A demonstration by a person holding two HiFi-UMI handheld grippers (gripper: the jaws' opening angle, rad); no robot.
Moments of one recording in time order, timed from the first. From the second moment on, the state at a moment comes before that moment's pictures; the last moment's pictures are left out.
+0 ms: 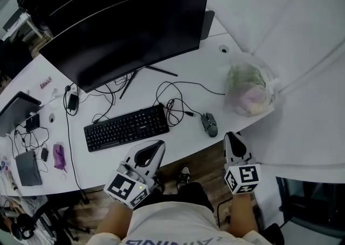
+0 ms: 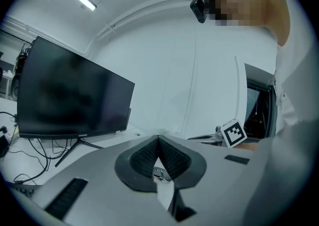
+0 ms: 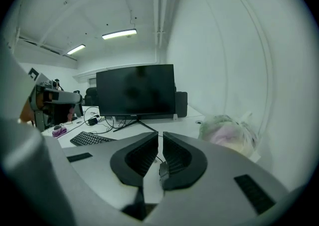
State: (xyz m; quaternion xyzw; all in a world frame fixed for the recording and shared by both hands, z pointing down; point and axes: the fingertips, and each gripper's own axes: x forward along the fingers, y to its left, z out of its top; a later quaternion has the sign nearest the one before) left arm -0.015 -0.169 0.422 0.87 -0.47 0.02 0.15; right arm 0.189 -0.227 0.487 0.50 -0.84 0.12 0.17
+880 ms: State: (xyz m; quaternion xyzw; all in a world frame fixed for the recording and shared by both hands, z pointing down) left arm -0.002 -0.182 0.478 0.86 -0.47 0.06 0.21; right arm 0.187 -0.251 0.655 0.43 -0.80 0.20 0.38
